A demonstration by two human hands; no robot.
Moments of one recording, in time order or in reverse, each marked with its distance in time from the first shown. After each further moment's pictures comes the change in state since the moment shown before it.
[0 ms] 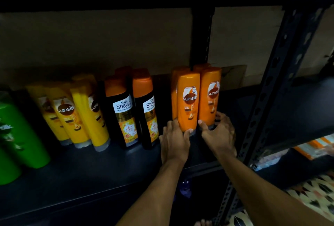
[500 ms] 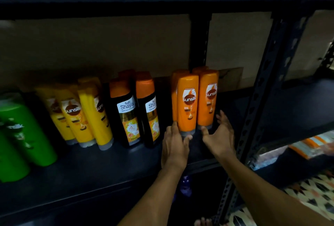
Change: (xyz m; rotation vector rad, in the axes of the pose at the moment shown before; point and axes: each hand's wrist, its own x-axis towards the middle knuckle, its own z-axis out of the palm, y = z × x) left_hand -0.022 -0.003 -0.009 -0.118 -0.040 0.000; right_hand -0.014 0.008 -0.012 0.019 -0.025 -0.063
